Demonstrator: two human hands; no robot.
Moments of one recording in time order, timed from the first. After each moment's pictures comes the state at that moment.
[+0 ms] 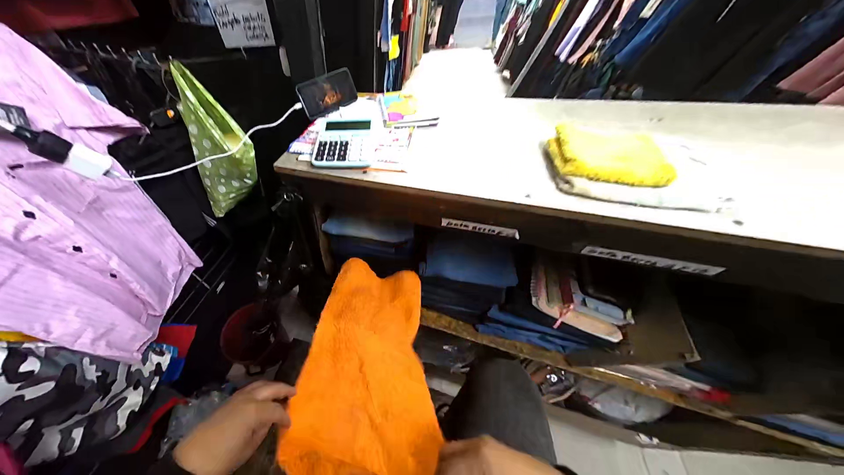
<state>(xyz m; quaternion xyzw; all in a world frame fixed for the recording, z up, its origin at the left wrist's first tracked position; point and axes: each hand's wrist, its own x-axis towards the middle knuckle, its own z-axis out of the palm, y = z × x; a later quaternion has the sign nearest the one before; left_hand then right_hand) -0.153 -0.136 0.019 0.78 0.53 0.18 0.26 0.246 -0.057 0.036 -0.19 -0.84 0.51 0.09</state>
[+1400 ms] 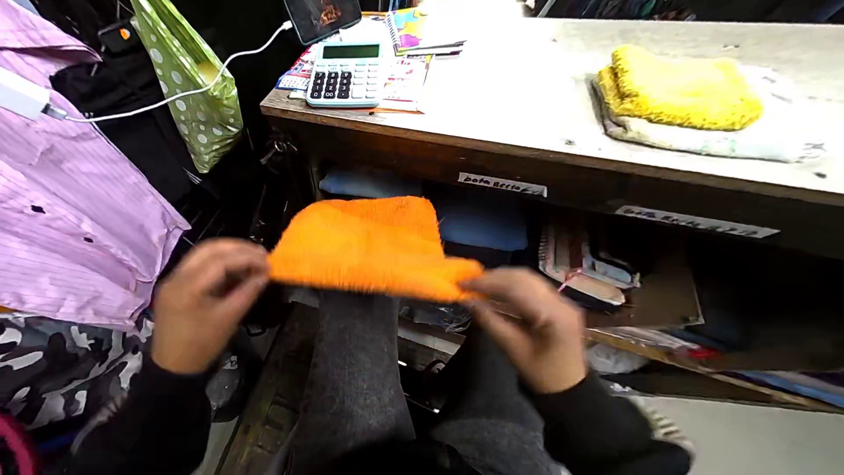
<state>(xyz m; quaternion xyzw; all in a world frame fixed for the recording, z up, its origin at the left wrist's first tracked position) -0.149 -0.060 0.104 0.70 0.58 0.42 0.03 0.234 0.023 0.041 -0.34 -0.82 0.18 0.43</state>
